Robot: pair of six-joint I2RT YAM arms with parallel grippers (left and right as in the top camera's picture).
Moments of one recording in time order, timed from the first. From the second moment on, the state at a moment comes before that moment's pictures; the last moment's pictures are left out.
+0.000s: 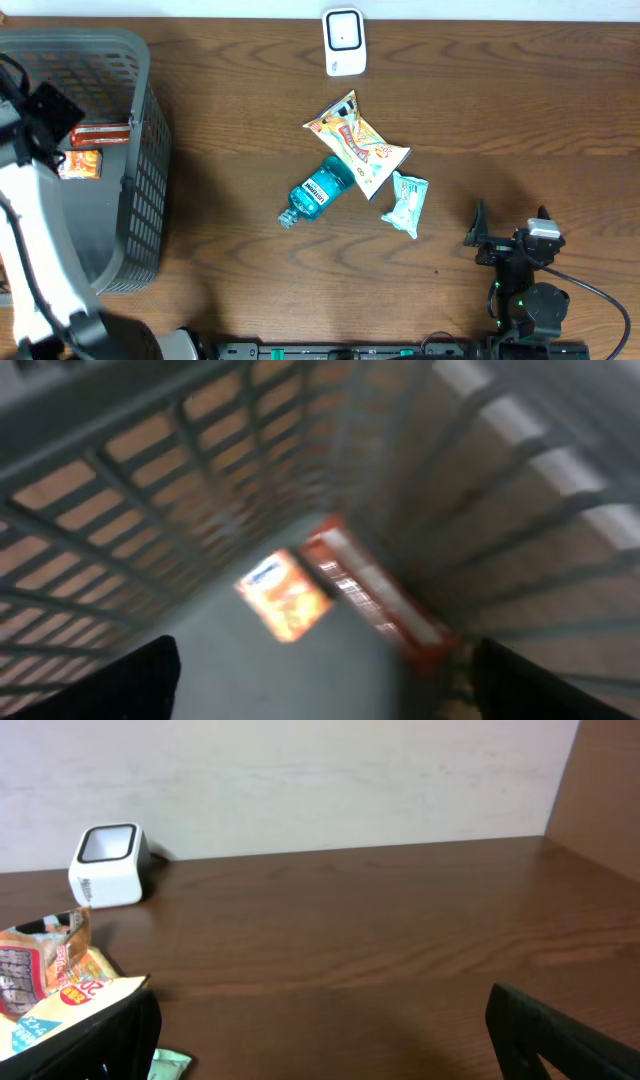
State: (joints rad) left arm 0.49 1.52 1.46 -0.79 -0.17 -0.33; right arm -0.09 0.01 0.01 -0.07 0.02 0.05
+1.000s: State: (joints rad) left arm 0.49 1.98 1.45 -0.65 -0.22 0.23; right arm -0.09 0.01 0.01 -0.07 0.02 0.05
